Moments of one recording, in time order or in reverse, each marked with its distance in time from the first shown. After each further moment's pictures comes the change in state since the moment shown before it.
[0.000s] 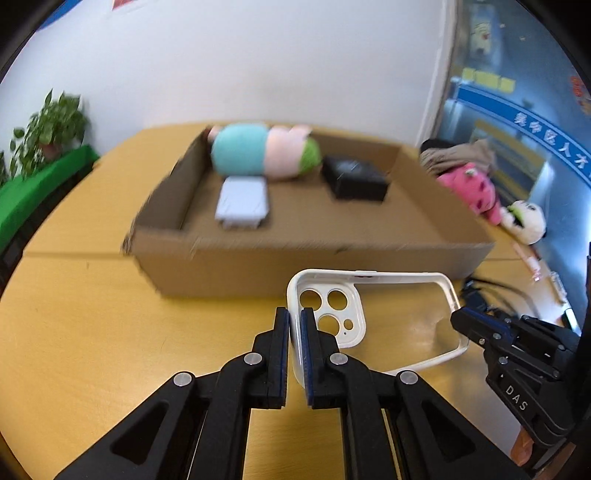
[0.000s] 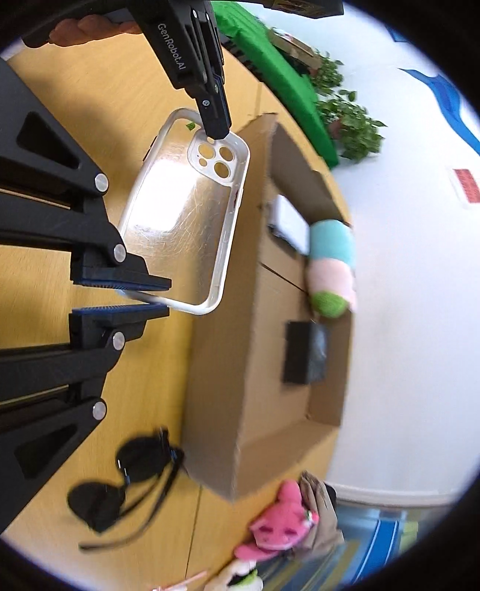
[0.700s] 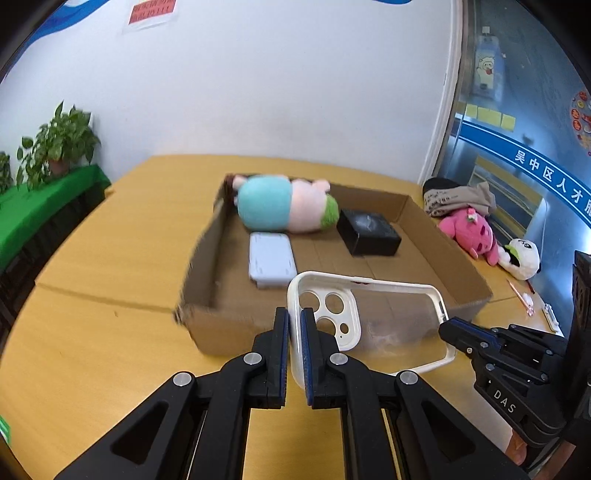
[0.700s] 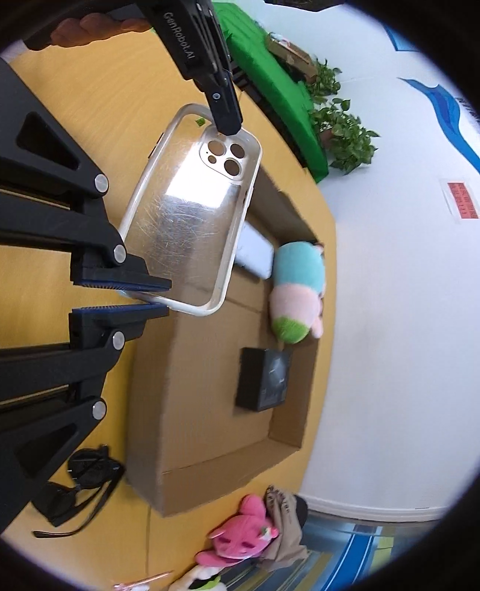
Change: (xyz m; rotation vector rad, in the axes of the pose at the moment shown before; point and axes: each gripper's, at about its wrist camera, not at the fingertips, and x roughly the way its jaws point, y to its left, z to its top) left arm -0.025 0.050 0.046 -0.021 -0.097 0.009; right arm 0.003 0.044 0.061 -0.049 -0.030 0.028
